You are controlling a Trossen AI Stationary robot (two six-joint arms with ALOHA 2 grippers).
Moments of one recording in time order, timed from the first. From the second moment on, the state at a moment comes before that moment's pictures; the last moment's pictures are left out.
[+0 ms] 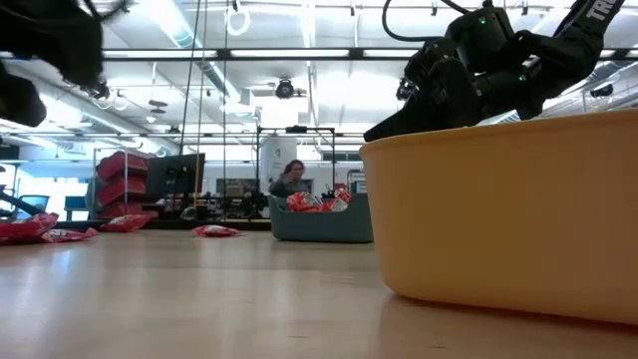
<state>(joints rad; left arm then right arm) -0.44 1.27 0.85 -0.91 0.52 -0.80 -0.16 1.46 0.49 0.66 -0.15 0.00</state>
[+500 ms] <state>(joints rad) -0.63 1.60 0.85 -0.59 0.61 -0.85 -0.16 1.46 0.49 0.65 -0.15 0.00</state>
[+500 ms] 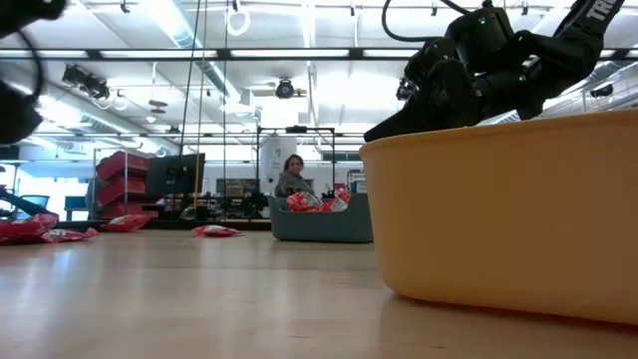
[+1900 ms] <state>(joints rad) -0.30 1.59 0.97 -1.06 0.21 -0.50 -0.17 1.46 0.50 0.63 -0.15 -0.04</state>
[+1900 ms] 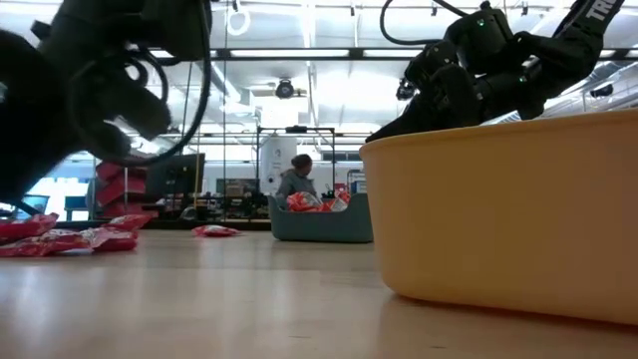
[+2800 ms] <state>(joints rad) 0.33 1.60 0.98 -0.43 0.08 0.09 -0.18 1.46 0.73 -0.05 0.23 0.13</state>
